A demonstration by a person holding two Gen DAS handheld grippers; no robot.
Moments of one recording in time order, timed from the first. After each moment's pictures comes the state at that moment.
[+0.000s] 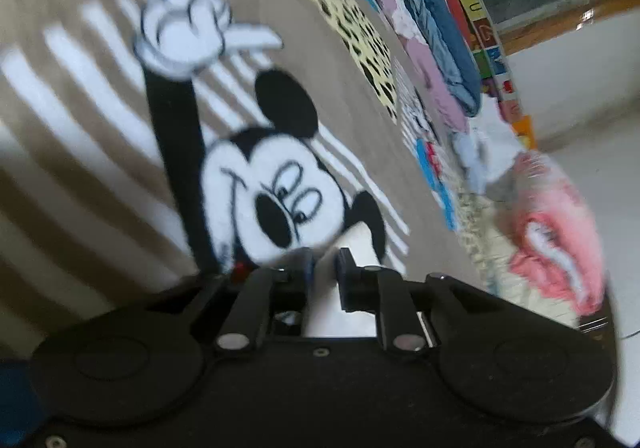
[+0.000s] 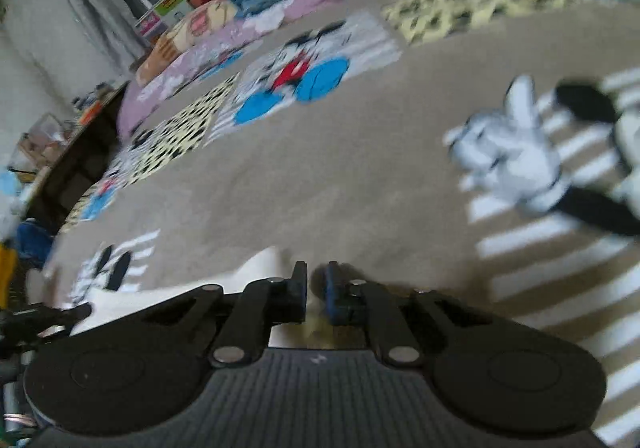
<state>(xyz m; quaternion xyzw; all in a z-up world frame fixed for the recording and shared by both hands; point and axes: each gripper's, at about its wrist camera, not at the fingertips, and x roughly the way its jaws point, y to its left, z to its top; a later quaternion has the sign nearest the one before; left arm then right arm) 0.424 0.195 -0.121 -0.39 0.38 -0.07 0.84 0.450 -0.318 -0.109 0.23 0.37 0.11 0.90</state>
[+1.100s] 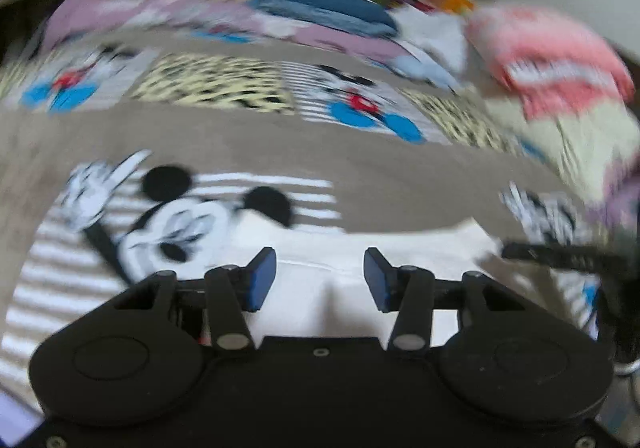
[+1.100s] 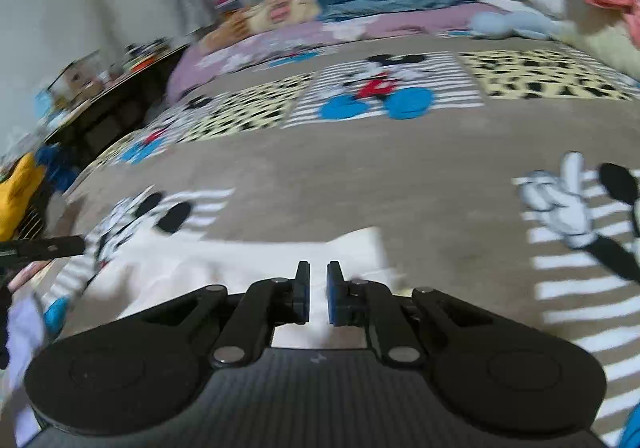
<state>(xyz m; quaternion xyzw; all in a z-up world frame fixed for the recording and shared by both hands) 0.367 0.056 -0.052 -0.03 0.33 -0.14 0.93 0.404 -0.248 -0.081 0.11 0.35 0.20 0.91</state>
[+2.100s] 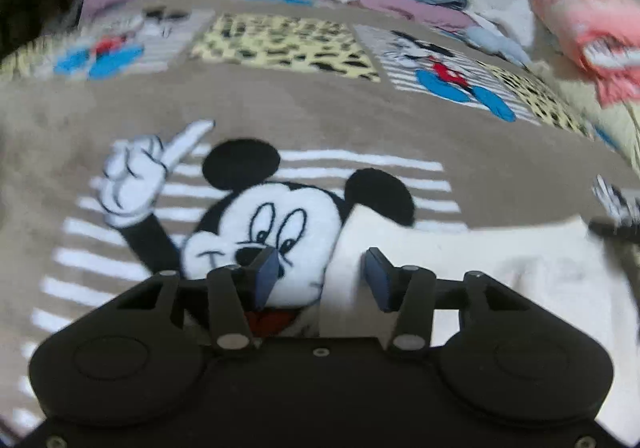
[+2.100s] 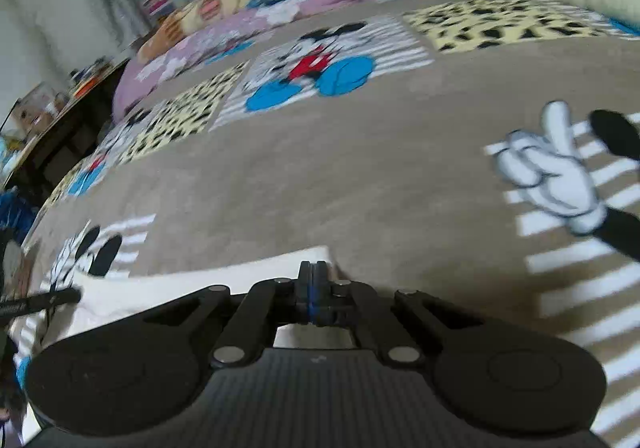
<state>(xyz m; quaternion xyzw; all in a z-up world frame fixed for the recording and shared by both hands) 0.409 0.120 -0.081 -0.04 0.37 -0.05 0.93 0.459 -0.287 -0.111 0.18 0.37 0.10 0.91</state>
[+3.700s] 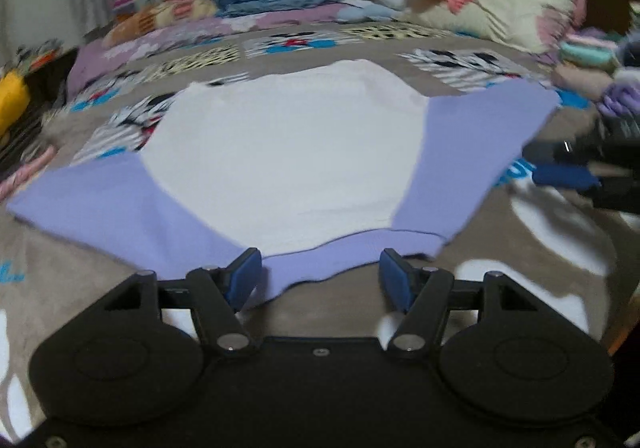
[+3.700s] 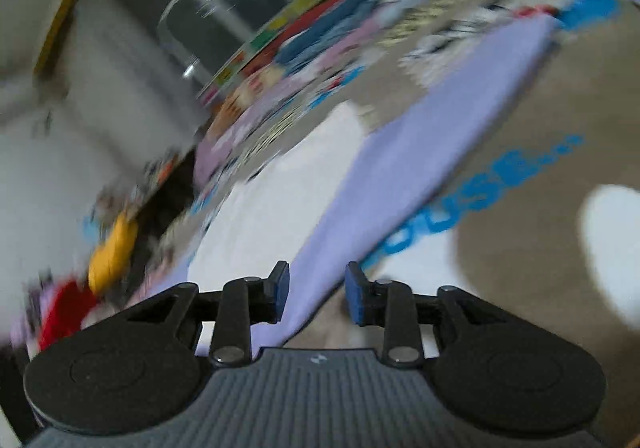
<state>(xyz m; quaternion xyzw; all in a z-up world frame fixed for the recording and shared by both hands) 0.057 -0.059 -0.113 0.11 0.32 -0.11 0.94 0.047 -0.330 -0.120 0.38 0.26 0.12 0.88</state>
